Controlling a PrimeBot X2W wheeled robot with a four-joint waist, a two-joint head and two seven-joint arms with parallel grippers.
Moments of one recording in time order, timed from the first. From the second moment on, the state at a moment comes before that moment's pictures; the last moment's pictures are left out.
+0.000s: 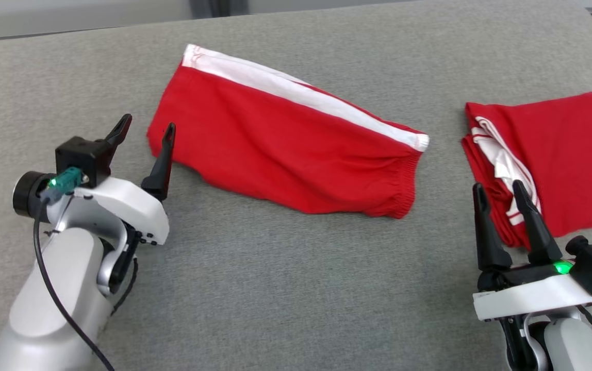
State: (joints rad) left arm -0.54 0.26 -0.32 0.41 -0.37 0.00 -0.05; right arm -0.17 -0.06 0.09 0.13 0.35 0.13 -0.26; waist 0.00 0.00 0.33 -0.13
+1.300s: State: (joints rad) left arm -0.62 0.22 -0.29 0.79 -0.62 -0.09 -0.16; right arm -0.17 -0.06 0.08 0.13 0.40 0.13 -0.26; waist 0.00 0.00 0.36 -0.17
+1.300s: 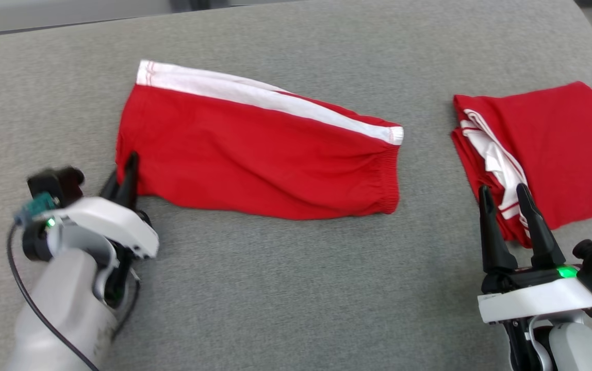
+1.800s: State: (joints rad) left arm -0.18 0.22 -0.29 0.18 -0.62 0.13 -0.10; right arm -0.13 -0.08 0.06 0.11 0.39 0.13 -0.24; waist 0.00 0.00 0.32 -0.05
